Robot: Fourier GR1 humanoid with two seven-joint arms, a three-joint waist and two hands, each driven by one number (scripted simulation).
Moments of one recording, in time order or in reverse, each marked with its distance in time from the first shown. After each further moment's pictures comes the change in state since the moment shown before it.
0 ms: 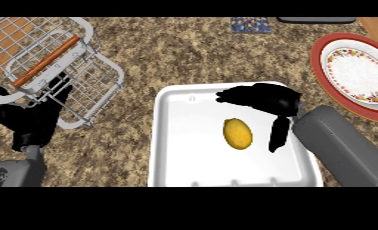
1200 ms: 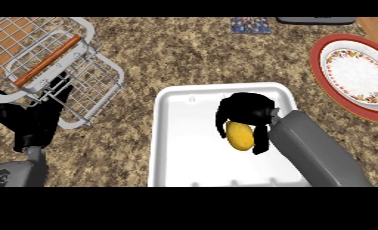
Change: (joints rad) left arm 0.005 -0.041 0.040 -0.009 -0.043 -0.025 -0.011; right arm -0.002 0.137 0.034 0.035 0.262 0.010 -0.031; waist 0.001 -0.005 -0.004
